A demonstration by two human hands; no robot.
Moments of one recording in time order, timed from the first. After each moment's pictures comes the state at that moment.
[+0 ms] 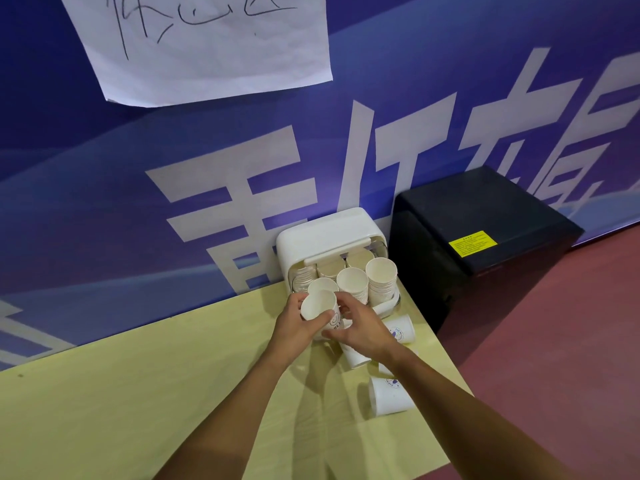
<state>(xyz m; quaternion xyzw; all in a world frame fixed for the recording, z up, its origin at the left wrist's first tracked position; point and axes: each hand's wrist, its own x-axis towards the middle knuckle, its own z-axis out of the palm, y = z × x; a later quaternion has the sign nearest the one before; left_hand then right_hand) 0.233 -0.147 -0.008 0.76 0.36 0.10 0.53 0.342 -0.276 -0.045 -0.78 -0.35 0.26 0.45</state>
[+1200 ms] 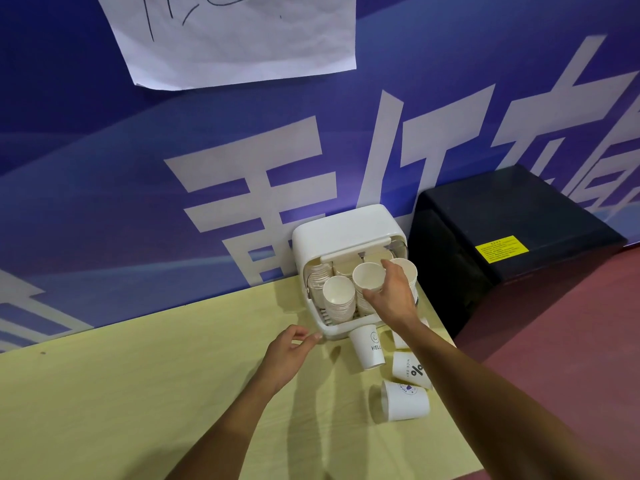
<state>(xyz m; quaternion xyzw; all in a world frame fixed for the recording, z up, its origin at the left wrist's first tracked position) 0.186 -0.126 -0.049 0.76 0.42 0.02 0.50 0.395 -0.249 -0.039 -0.89 -0.21 0.13 0.39</state>
